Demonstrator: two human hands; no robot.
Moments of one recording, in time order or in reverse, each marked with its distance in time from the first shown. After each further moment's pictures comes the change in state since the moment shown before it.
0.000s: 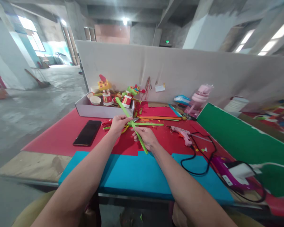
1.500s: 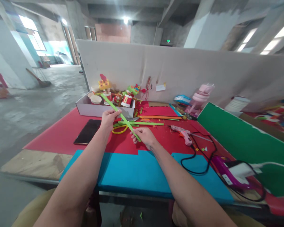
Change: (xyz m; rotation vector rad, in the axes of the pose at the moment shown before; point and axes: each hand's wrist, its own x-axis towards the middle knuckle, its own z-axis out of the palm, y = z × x) left_hand 0.021 0.010 -0.039 -0.044 0.232 -0.015; right_hand -0.002 0.002 -0.001 -0.186 -0.076 -0.003
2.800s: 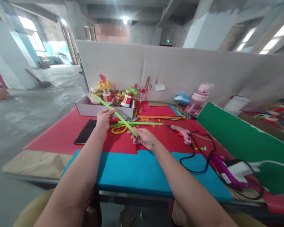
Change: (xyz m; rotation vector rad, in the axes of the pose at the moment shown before) left_hand 0.008 0.005 -0.015 -0.121 0.067 0.003; right_hand -0.003 -0.001 -0.009 0.188 -0.169 0.159
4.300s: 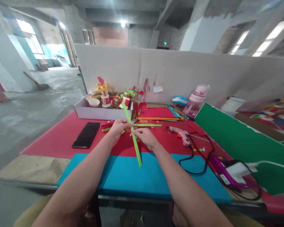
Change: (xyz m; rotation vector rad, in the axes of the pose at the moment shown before) left_hand -0.041 -0.022 0.041 0.211 -0.489 -0.152; right_hand 0.003 -0.006 -0.006 -0.406 0.115 -0.303
